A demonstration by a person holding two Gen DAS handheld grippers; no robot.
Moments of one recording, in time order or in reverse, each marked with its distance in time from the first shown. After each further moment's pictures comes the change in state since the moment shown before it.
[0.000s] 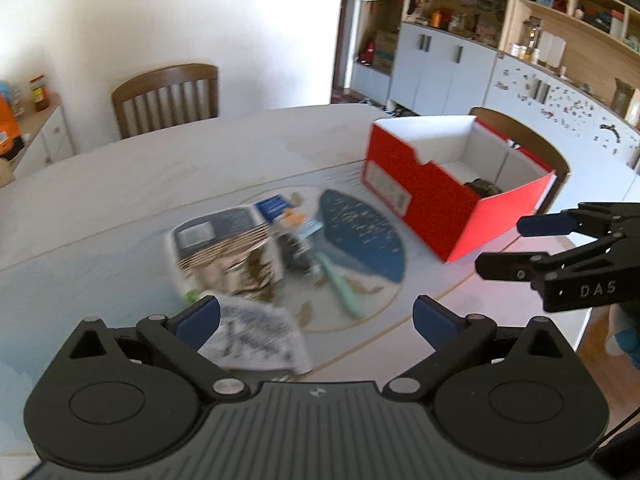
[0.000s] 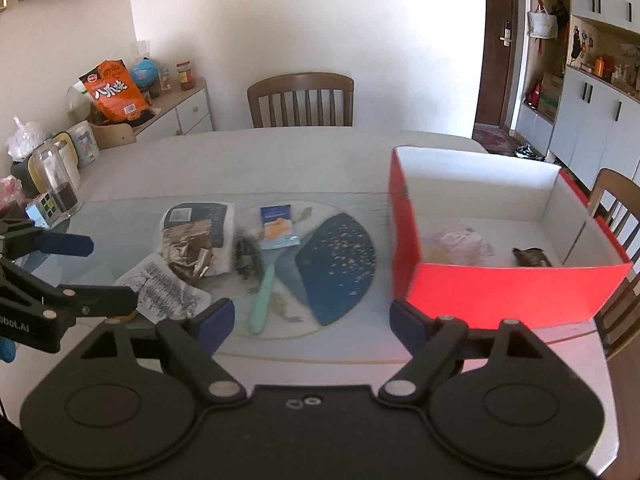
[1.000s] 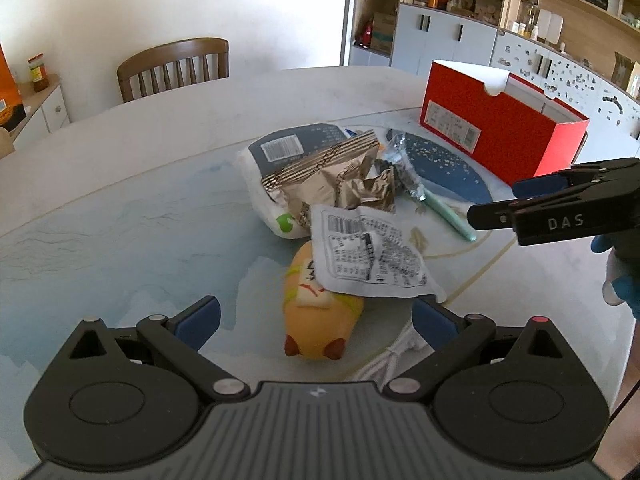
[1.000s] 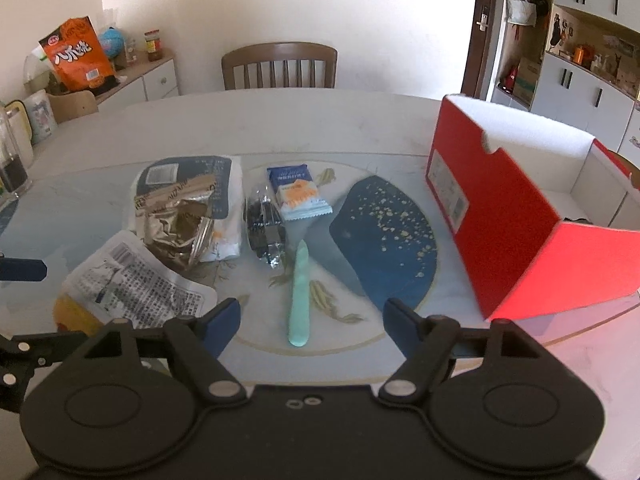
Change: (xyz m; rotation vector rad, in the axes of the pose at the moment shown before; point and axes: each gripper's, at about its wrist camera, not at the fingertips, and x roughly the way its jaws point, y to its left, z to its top) left arm 0.053 0.098 -0.064 0.058 0.025 -0.023; right arm 0.107 0.068 -0.019 0.024 0.045 -0.136
